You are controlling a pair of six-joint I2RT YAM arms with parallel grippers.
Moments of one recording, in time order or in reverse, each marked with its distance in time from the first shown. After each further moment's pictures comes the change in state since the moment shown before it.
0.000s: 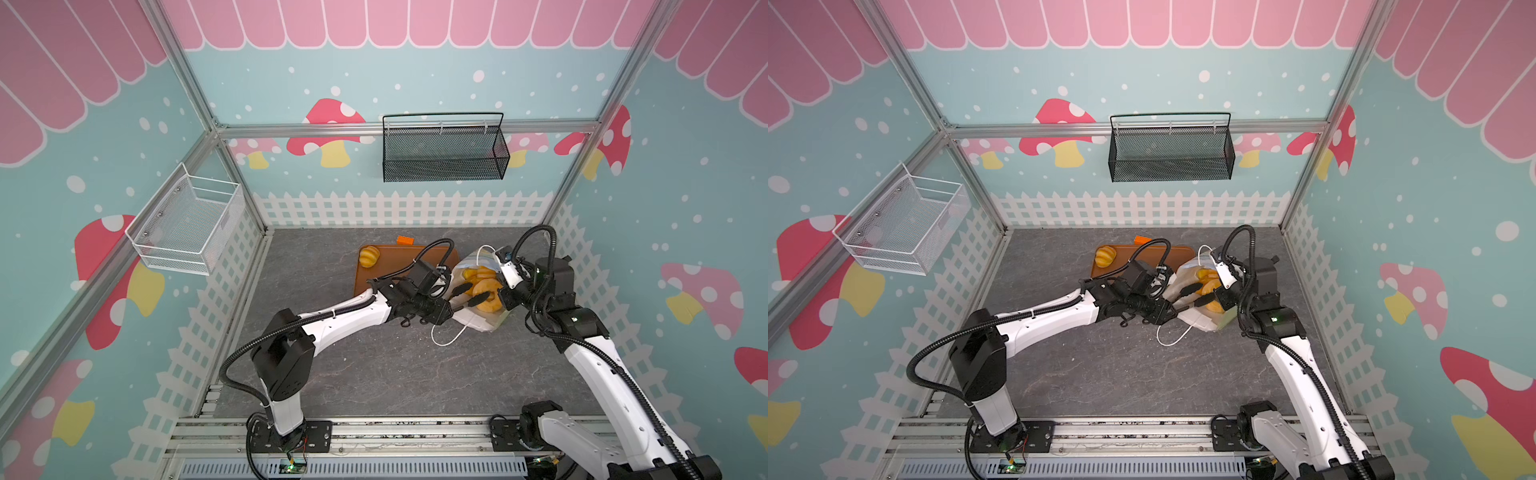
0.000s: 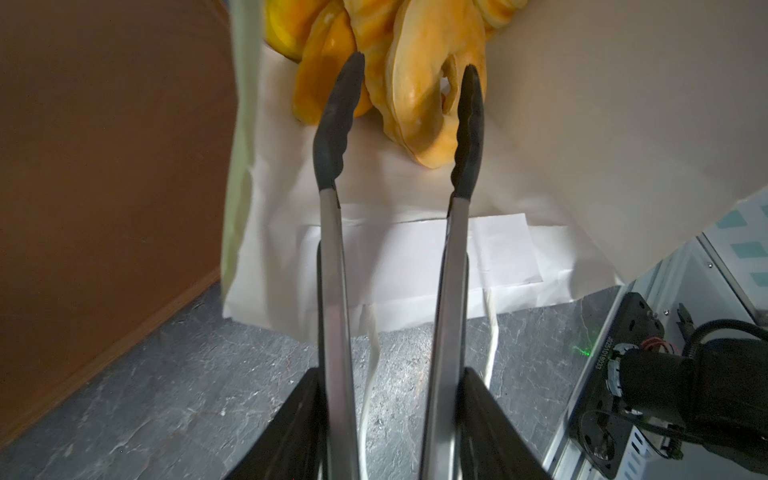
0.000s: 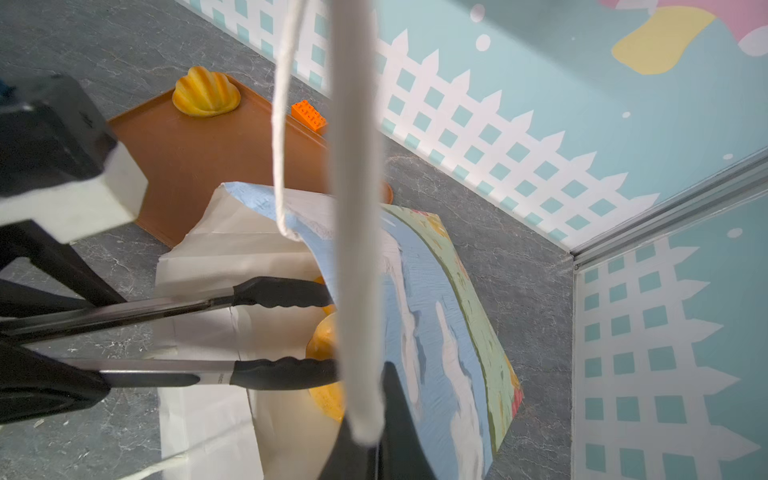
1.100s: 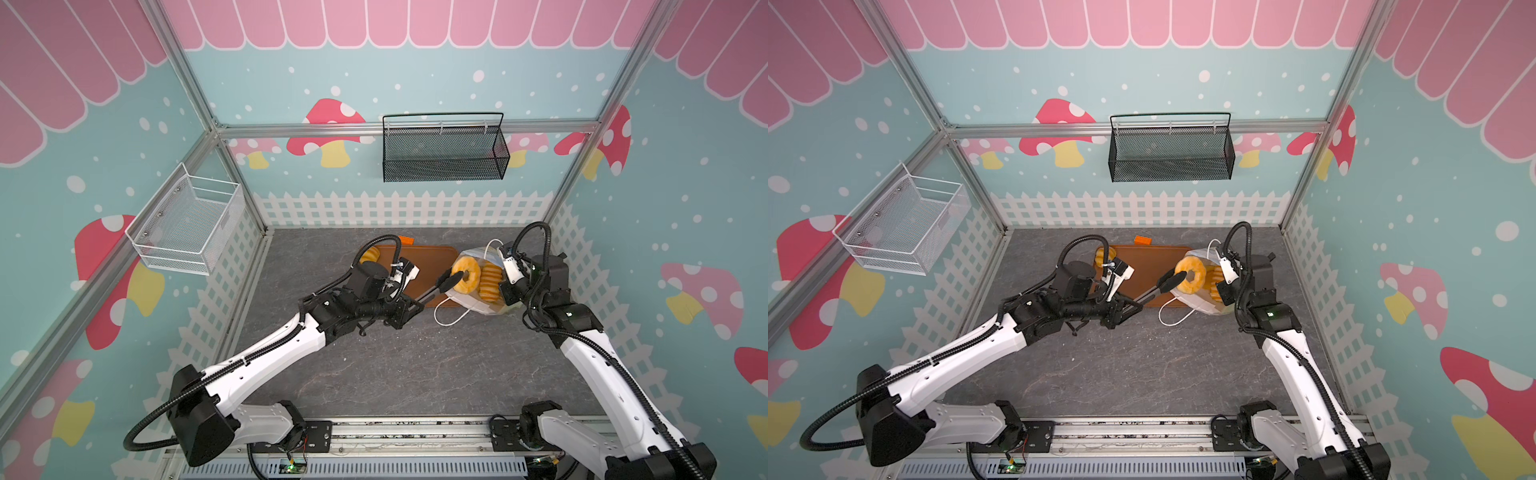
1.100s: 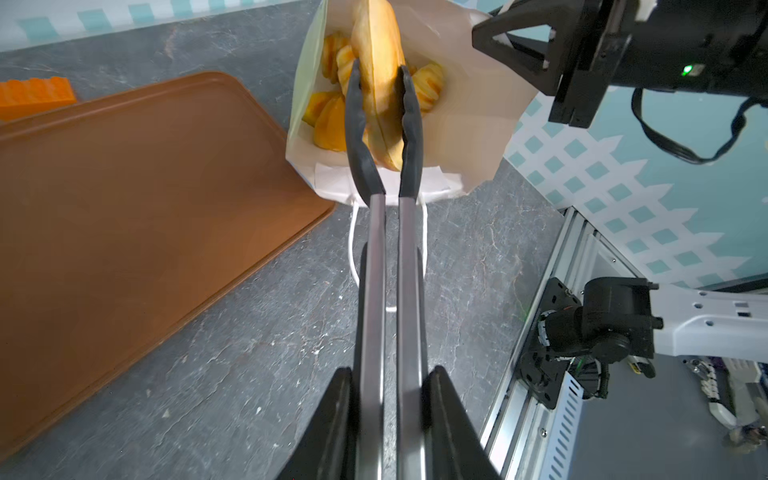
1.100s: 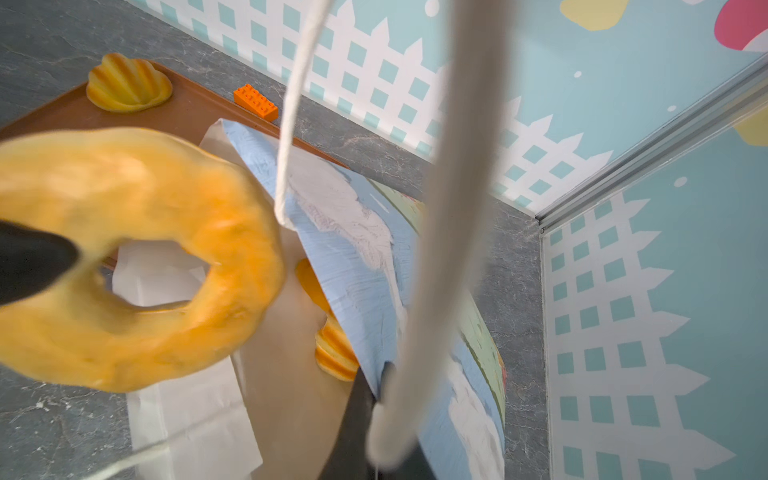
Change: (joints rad) left arm 0.088 -0.530 -0.292 0.005 0.038 0.077; right arm 0.001 0.055 0.006 0.031 0.150 0.071
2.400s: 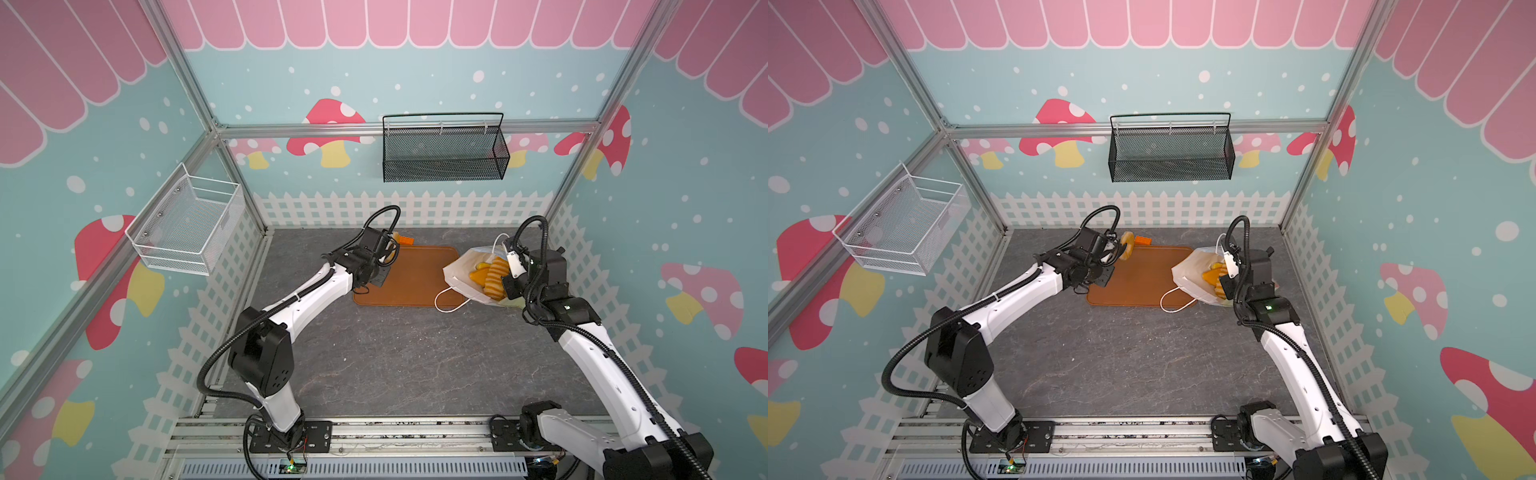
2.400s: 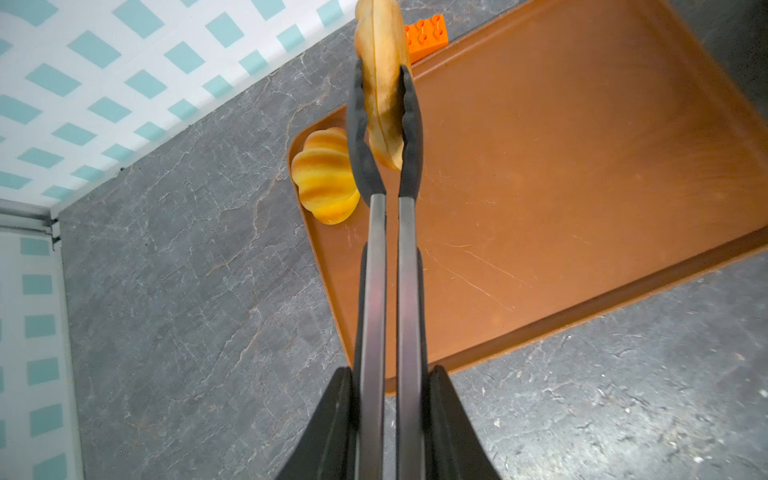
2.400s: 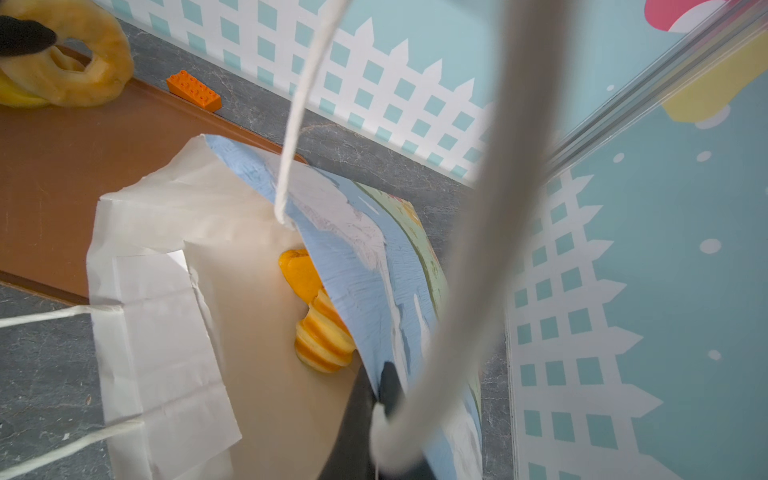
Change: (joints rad) left arm 0.232 0.478 0.374 -0.227 -0.539 0.287; right arm 0.000 0.027 0.035 -0.010 0.123 0.008
